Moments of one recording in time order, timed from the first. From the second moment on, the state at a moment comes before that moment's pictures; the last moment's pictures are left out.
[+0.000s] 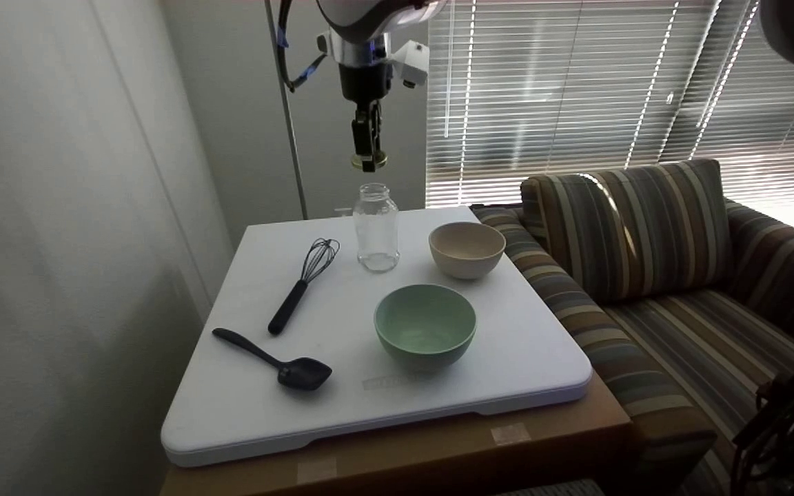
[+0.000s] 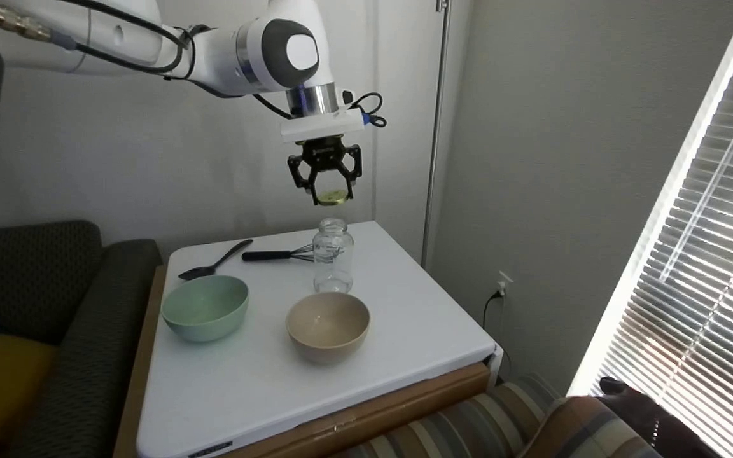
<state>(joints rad) 0.12 1.27 0.01 -0.44 -0.17 1.83 -0.60</state>
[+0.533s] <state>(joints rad) 0.11 1.29 0.01 -0.44 -0.14 1.84 -0.53</state>
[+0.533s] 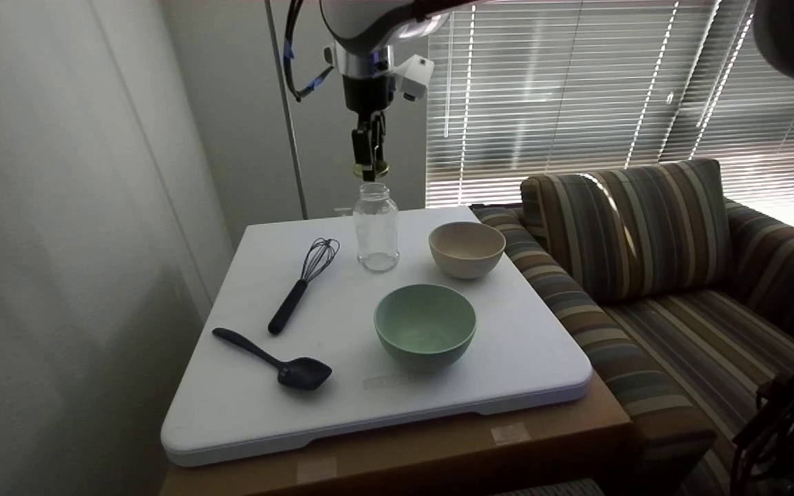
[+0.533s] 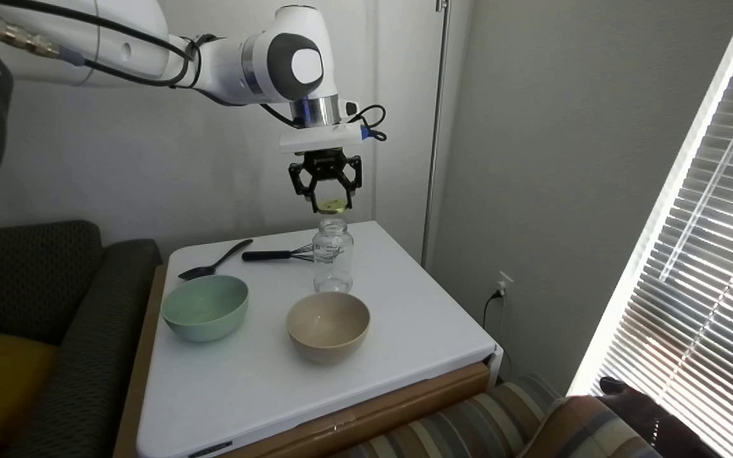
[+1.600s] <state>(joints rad) 0.09 1.32 0.01 -0.44 -0.11 1.85 -0.51</state>
